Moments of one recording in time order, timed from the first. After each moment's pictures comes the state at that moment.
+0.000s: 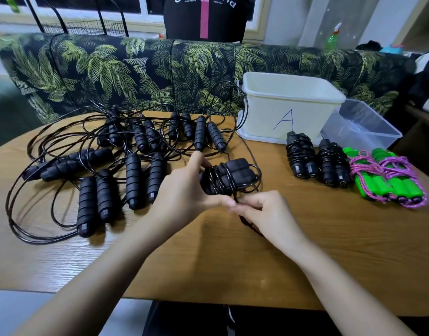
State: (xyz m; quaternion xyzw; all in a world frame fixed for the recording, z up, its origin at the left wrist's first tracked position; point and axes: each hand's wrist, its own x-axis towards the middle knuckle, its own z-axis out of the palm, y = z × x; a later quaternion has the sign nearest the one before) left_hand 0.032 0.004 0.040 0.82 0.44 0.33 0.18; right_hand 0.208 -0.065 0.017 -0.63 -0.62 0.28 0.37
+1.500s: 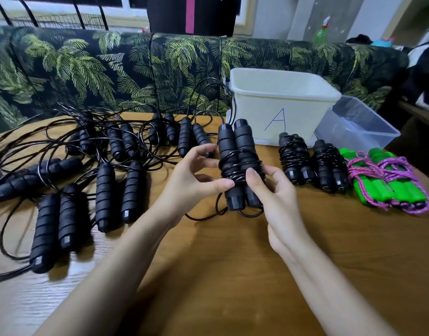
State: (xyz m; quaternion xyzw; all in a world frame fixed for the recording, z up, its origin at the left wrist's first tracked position) left_hand 0.077 0.057 0.017 0.65 0.34 0.40 0.55; right_hand 0.227 -0.024 0.014 -0.53 -0.34 0.39 0.67
